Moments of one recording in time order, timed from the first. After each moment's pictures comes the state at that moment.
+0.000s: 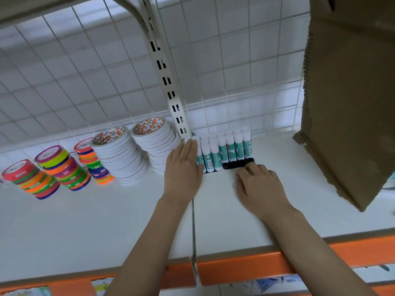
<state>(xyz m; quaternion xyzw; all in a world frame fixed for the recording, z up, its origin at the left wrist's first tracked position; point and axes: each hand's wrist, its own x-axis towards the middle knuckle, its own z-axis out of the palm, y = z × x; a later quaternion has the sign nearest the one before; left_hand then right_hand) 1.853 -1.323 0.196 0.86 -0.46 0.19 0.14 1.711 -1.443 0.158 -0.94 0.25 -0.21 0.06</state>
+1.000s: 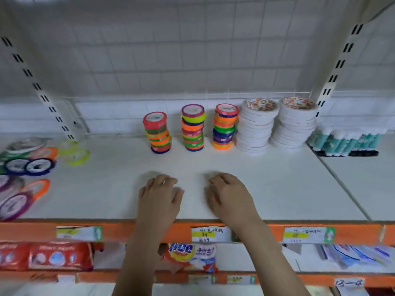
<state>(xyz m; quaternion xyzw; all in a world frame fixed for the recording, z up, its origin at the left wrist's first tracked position) 1.987 -0.931 0.181 0.94 -0.29 0.05 0.19 1.894 -1.077 0.174 -0.95 0.16 -0.16 0.19</state>
